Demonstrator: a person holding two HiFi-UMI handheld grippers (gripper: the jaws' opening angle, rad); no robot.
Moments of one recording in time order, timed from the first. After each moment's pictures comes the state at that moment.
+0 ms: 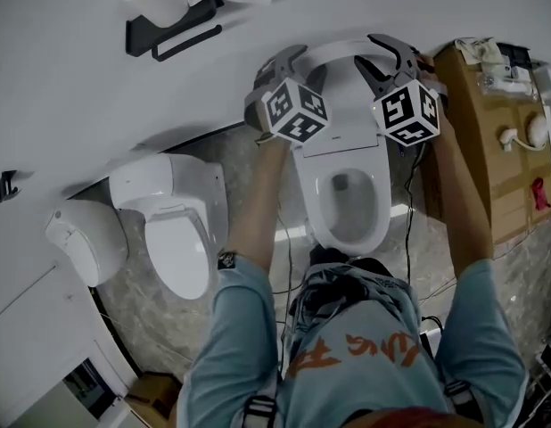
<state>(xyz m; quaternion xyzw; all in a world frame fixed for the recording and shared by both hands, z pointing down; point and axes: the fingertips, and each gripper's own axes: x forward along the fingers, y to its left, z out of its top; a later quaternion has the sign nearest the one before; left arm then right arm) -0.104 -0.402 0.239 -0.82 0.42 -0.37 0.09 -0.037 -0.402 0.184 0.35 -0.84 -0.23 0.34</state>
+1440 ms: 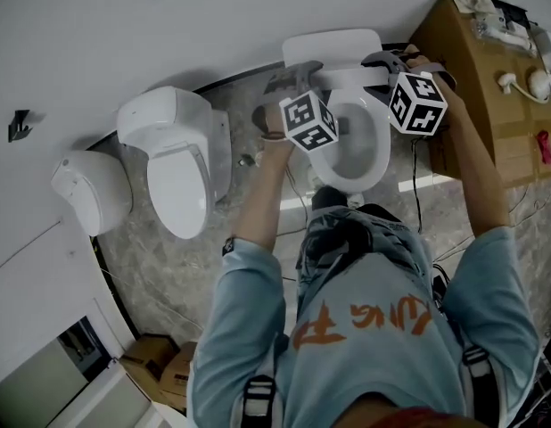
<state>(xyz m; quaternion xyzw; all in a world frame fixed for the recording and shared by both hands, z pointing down) -0.043 -0.136 0.286 -0.79 0.33 -0.49 0.13 0.010 -0.128 0.255 0.04 -0.85 -0.23 0.47</state>
